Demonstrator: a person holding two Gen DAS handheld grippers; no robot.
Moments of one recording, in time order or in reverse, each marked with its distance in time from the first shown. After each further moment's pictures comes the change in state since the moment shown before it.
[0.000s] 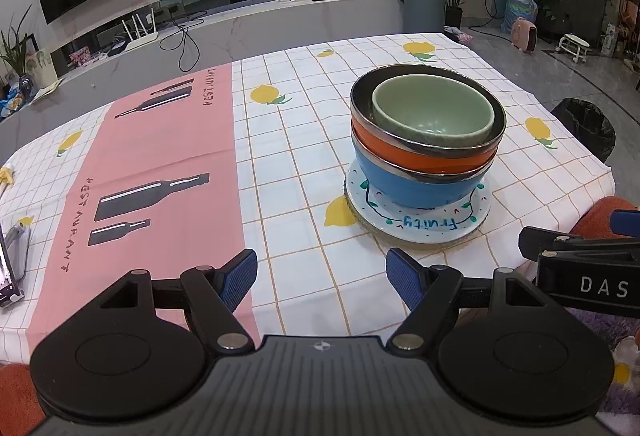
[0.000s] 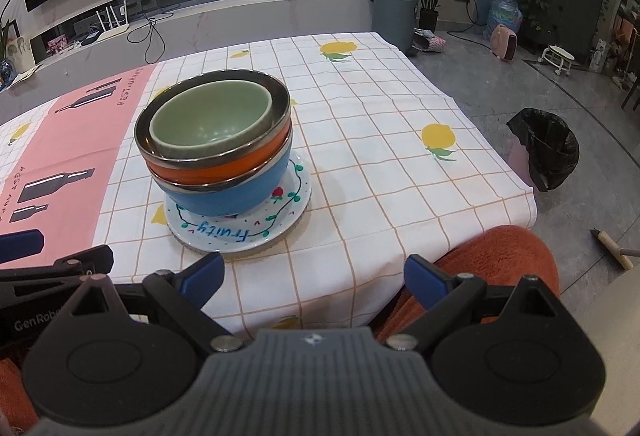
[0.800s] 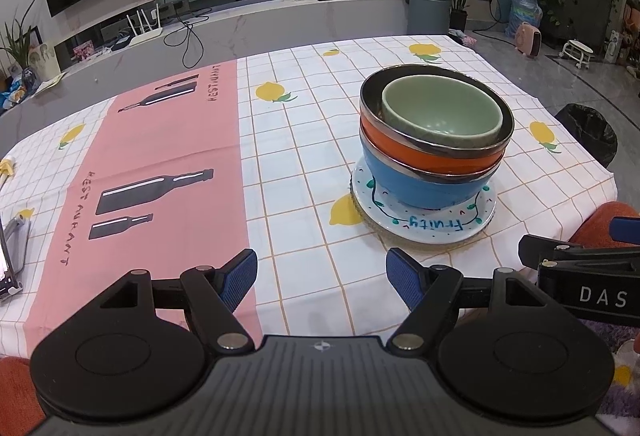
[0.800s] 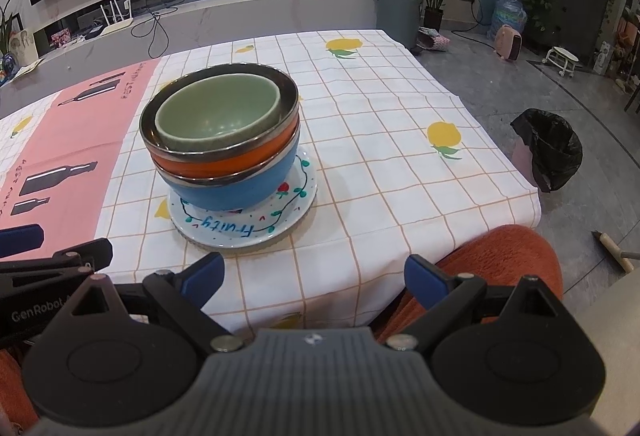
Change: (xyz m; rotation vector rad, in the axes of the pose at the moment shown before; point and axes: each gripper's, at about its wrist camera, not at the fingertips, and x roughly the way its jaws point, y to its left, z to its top) left arm 0.001 0.004 -0.002 -0.022 -0.001 0.001; right arm 0.002 0.005 -0.001 -0.017 0.009 0.005
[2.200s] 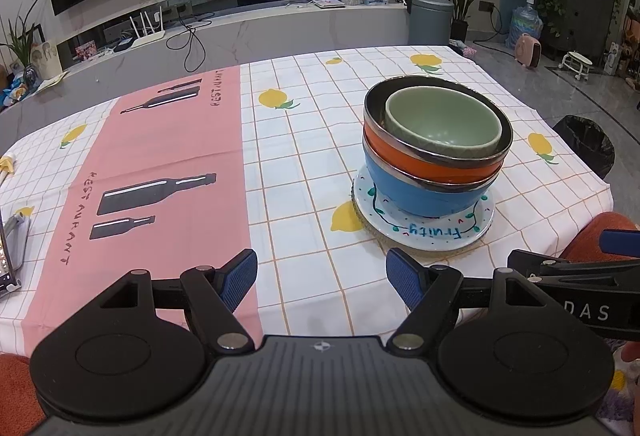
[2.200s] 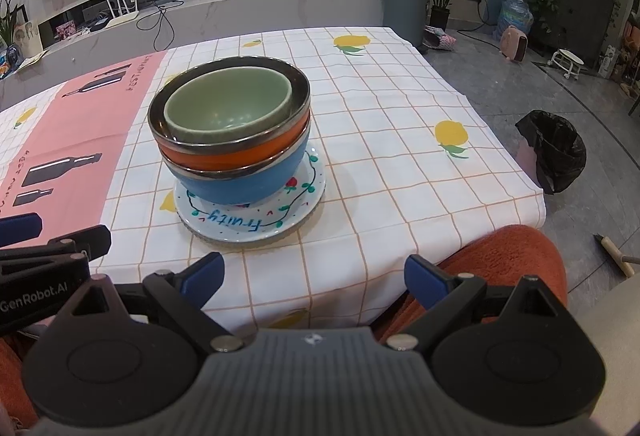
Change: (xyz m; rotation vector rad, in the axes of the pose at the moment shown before) left arm -0.005 0.004 -0.001 -0.021 -0.024 -0.008; right arm 0.001 0.006 -0.001 -0.019 0.012 0.007
